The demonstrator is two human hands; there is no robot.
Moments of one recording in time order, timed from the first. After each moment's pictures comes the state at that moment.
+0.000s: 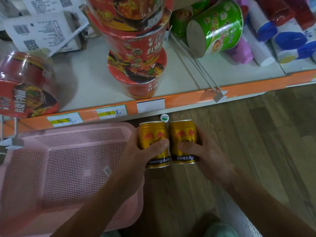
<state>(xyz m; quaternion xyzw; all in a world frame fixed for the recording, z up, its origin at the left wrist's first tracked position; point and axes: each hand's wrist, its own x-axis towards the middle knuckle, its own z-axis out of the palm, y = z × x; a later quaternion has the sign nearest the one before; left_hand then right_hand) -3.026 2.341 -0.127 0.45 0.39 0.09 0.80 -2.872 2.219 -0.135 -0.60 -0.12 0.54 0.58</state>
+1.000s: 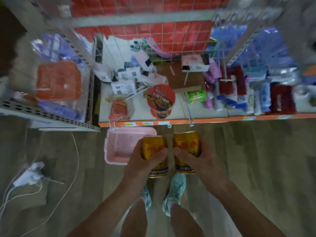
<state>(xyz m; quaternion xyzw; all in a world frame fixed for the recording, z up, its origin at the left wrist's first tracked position) -3.075 2.298 0.393 0.42 0.52 0.11 0.73 -2.917 2.202 0.405 -0.72 -0.14 0.50 0.45</state>
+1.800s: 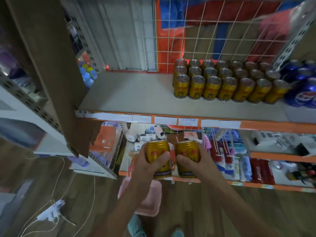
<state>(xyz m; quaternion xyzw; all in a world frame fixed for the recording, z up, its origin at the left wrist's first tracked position) -3.067 2.322 0.718 0.48 0.40 0.30 0.73 -2.898 2.244 0.723 -0.69 -0.31 0.46 0.46</state>
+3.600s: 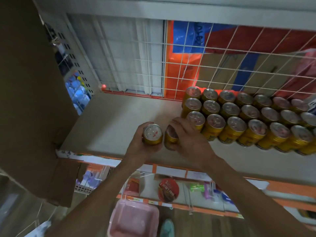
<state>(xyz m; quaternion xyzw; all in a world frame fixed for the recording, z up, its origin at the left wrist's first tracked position) -2.984 2.571 0.697 0.67 0.44 0.28 0.53 -2.788 2.497 0.713 -0.66 -0.72 -0.01 0.21</state>
